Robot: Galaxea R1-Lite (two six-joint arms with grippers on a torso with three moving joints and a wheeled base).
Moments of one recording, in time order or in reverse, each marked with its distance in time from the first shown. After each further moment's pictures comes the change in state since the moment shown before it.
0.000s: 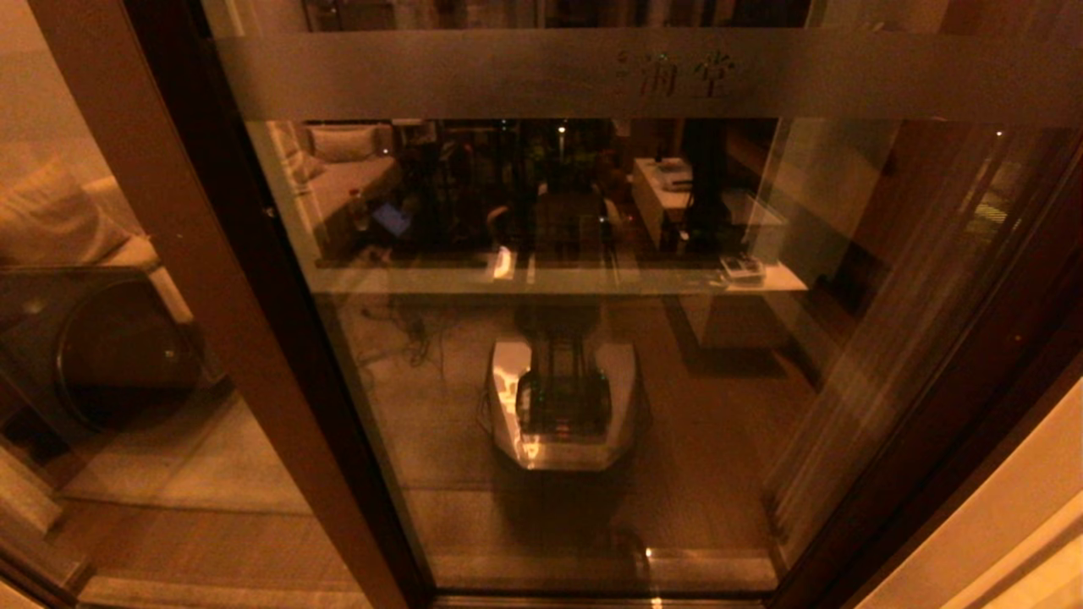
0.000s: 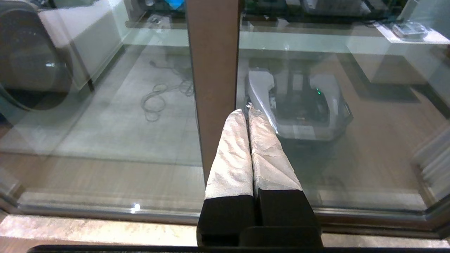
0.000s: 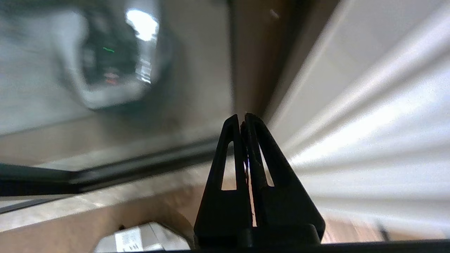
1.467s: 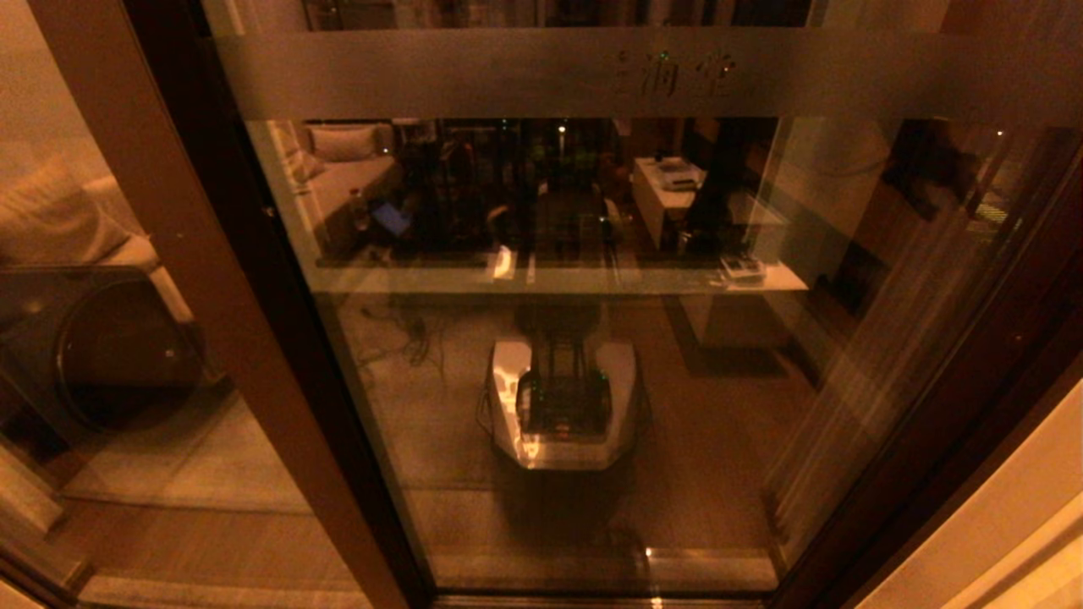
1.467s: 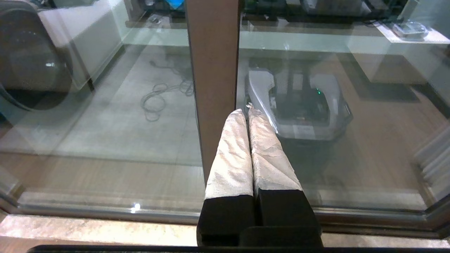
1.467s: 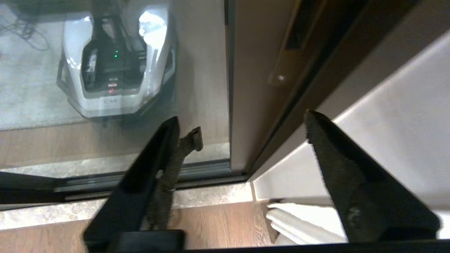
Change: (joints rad) left arm 0.000 0.000 0.000 0.000 0.000 0.000; right arm 0.075 0.308 -0.080 -0.268 0.027 -0.026
